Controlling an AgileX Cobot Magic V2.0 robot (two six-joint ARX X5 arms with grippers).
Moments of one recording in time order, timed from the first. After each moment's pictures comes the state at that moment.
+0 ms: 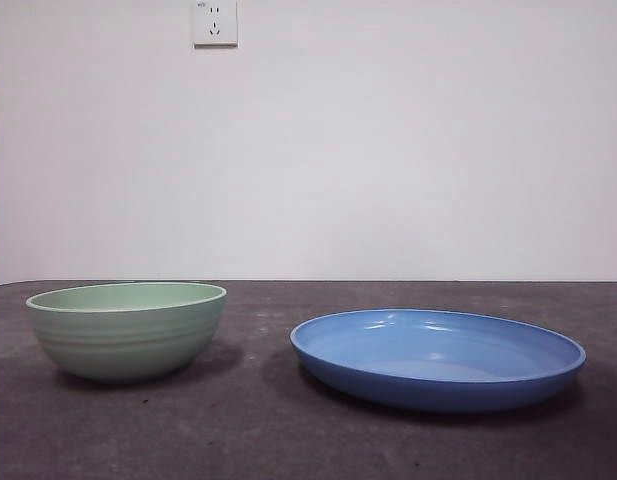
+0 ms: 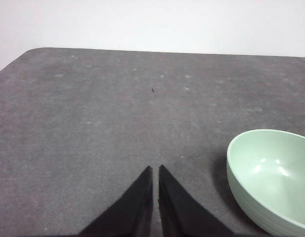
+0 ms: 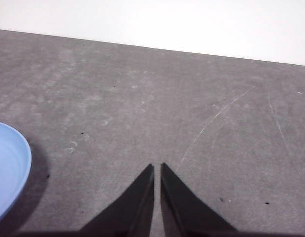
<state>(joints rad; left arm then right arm) -0.03 0.01 0.03 -0.18 0.08 -0.04 0.00 0.01 0.02 -0.17 0.00 -0.06</state>
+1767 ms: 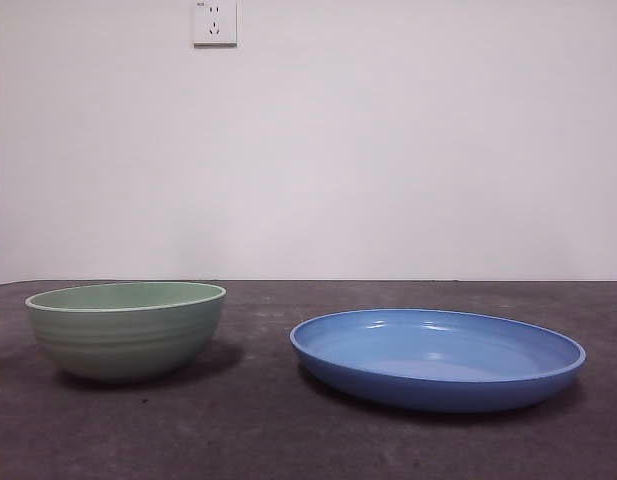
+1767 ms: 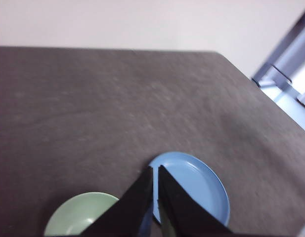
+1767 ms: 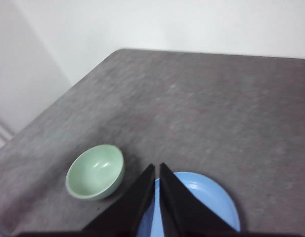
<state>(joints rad) -0.17 0.85 1.10 -0.64 0.55 -0.13 0.16 0.76 1.11 -0.73 -0.52 0.13</state>
